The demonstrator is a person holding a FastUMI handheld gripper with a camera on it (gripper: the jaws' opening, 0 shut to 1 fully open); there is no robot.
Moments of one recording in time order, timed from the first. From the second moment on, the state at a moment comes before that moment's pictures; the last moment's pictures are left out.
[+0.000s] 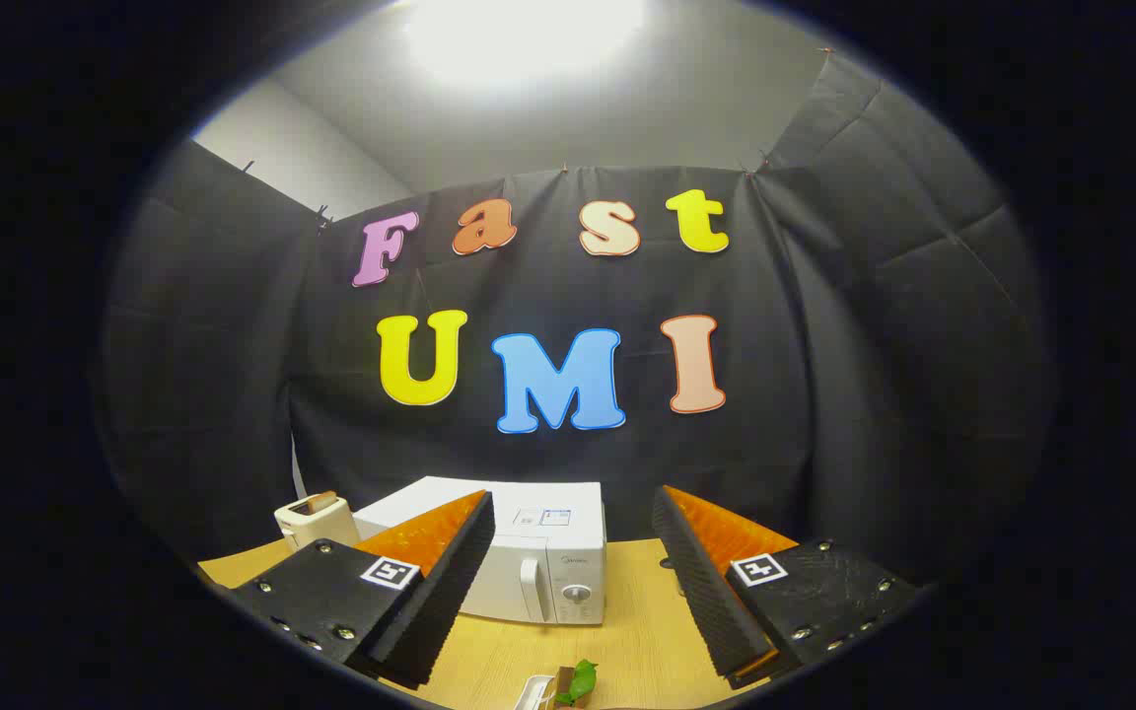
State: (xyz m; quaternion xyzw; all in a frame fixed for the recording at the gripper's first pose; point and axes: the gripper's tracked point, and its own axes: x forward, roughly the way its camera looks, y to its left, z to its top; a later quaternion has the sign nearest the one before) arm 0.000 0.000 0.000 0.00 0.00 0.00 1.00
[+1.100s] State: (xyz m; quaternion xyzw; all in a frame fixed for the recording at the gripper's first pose) arm 0.023 0.019 -0.043 -0.01 0.02 0.01 1.00
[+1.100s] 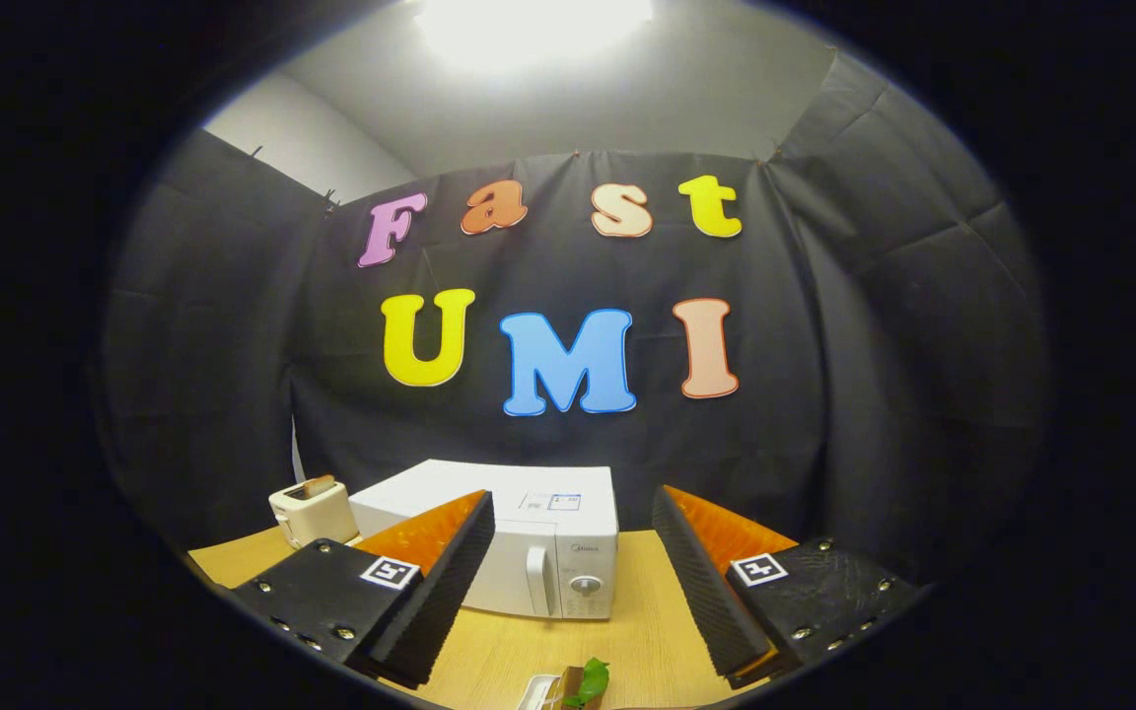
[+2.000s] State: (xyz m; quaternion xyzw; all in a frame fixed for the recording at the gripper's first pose) arm 0.150 0.076 -0.216 -0.01 0.09 -0.02 1.00
